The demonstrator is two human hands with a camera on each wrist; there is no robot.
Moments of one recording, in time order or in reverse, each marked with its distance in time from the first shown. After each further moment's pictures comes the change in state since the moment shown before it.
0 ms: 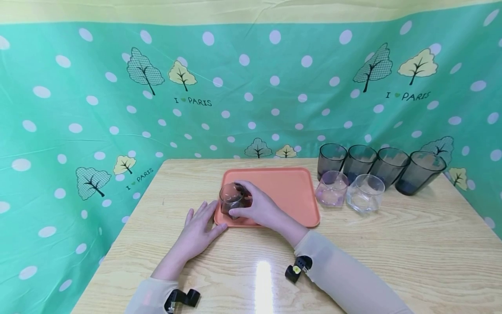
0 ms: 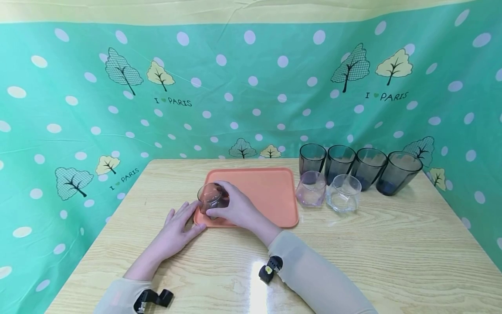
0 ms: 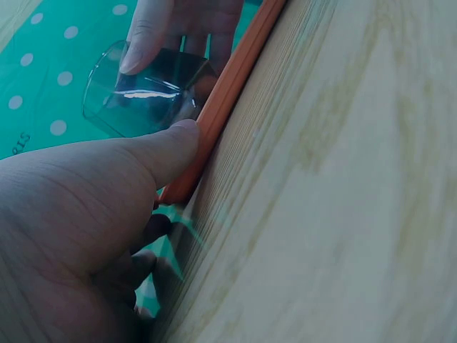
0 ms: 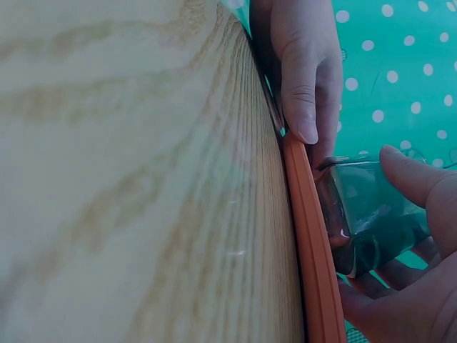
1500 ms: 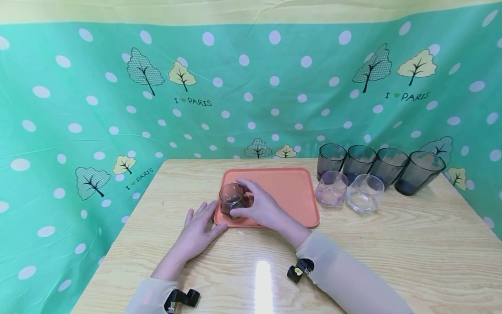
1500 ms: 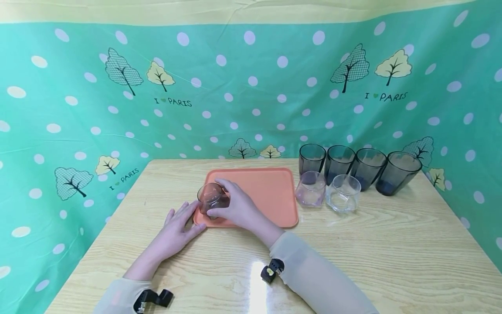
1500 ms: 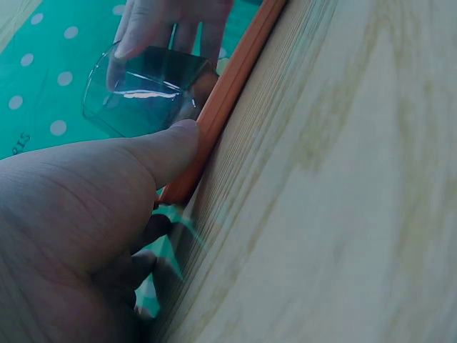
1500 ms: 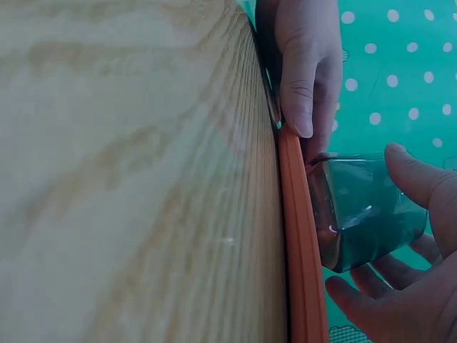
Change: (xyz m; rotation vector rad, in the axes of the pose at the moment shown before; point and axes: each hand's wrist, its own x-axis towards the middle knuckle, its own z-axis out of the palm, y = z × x) left_hand 0.000 0.002 -0.001 -0.007 0.004 0.003; right_hand -0.003 -0.005 -0.004 -0.011 0.019 -0.030
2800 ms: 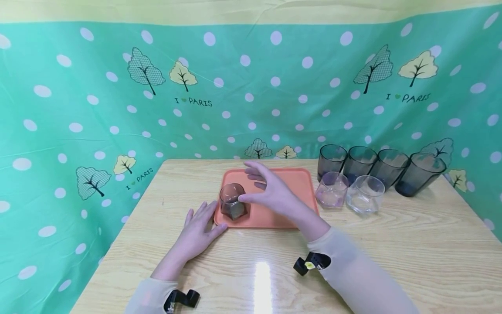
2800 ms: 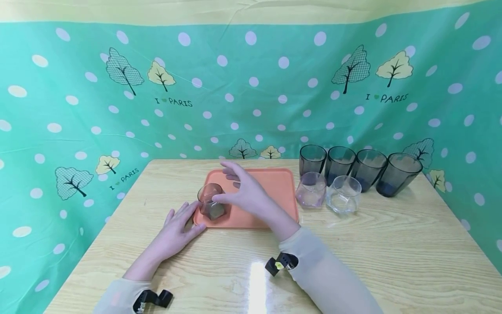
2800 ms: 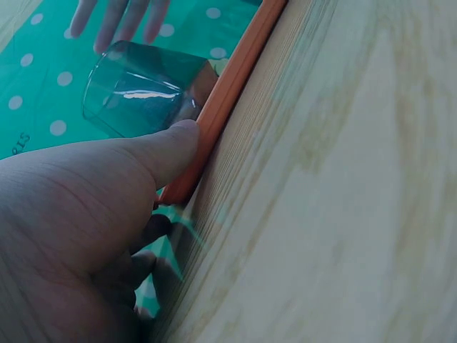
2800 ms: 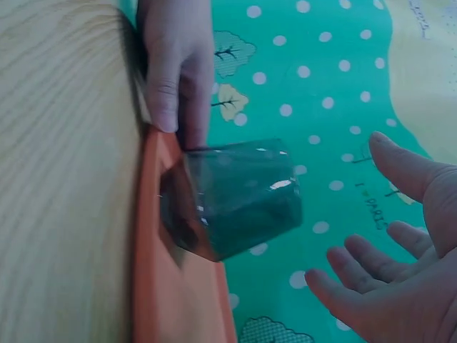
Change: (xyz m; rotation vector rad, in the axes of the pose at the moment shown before) left_hand -0.001 0.000 -0.001 -0.011 -0.012 -0.015; right_hand -0.007 -0.038 -0.047 0.160 0.014 -0.010
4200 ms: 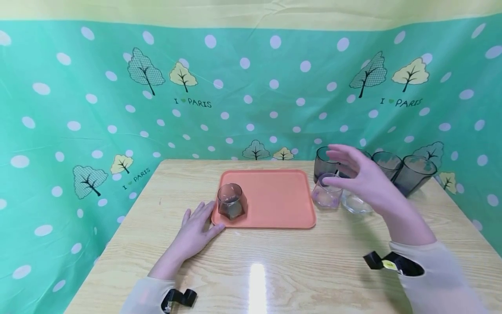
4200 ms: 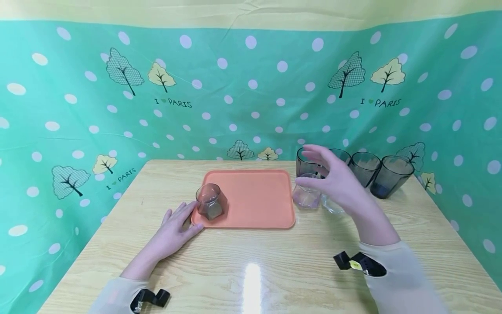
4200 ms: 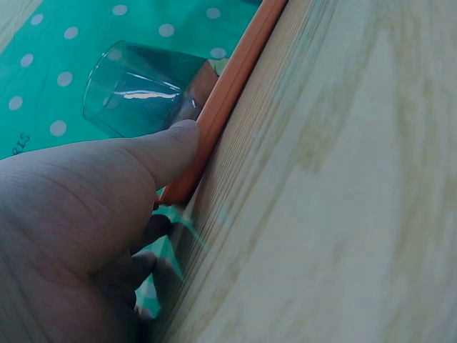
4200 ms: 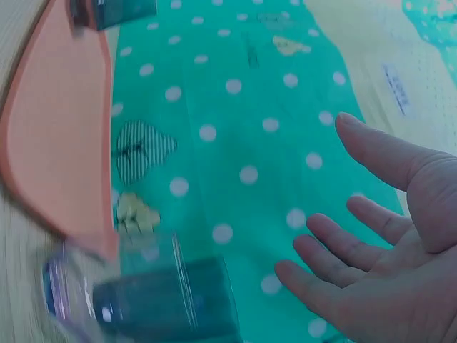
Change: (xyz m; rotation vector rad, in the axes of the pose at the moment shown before) left_hand -0.002 0.001 -0.003 -0.004 0.010 0.016; right_hand -0.100 -0.035 -0.164 -0.231 0.177 0.115
